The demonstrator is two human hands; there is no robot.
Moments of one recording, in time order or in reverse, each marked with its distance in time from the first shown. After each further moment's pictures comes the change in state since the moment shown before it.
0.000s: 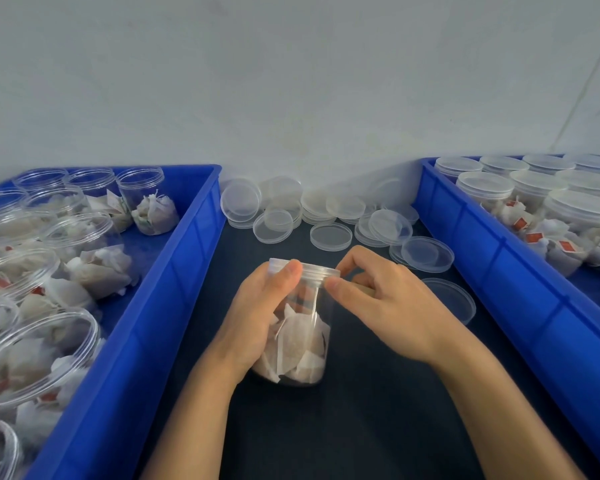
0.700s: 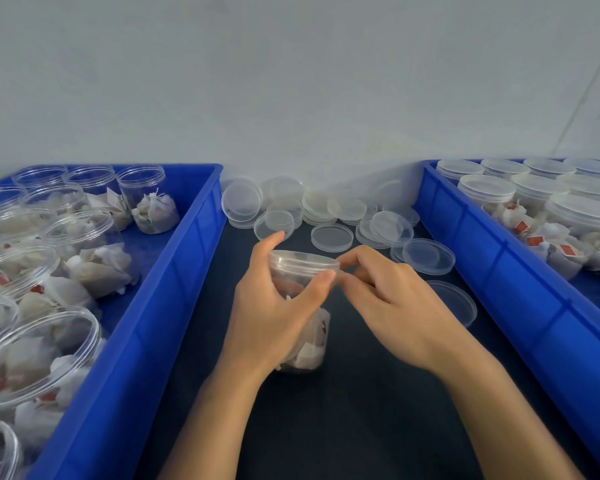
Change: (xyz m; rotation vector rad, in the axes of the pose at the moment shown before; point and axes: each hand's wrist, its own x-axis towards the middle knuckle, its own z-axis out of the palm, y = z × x) left_hand -0.004 0.004 0.018 0.291 0.257 0.197; right_hand -0.001 0.002 0.004 -0.042 0.060 -0.107
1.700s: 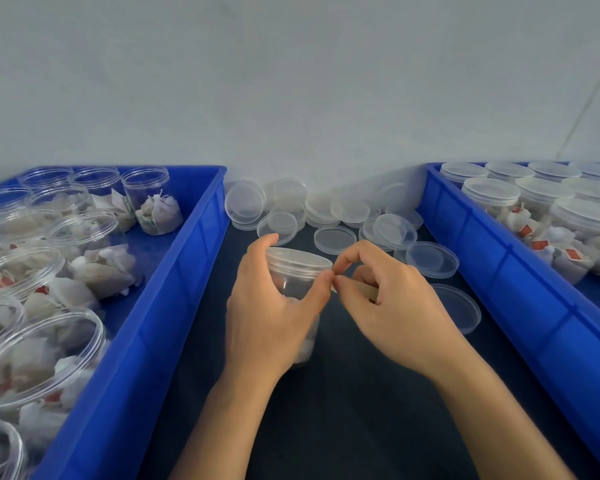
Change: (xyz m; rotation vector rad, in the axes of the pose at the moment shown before) left_hand -0.001 -0.001 0.005 0.186 0.218 0.074; right_hand 0.001 -0.004 0.008 -0.005 0.112 -0.051
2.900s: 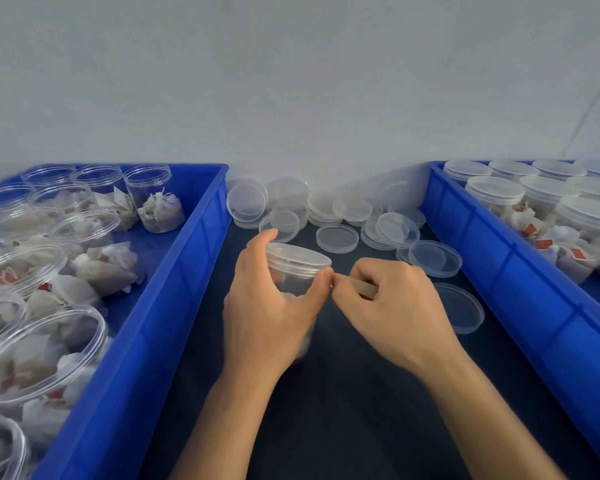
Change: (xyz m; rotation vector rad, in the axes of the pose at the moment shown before) left_hand 0.000 0.000 -0.002 0.045 0.051 0.060; right_hand 0.002 -0.012 0.009 -0.072 0.150 0.148
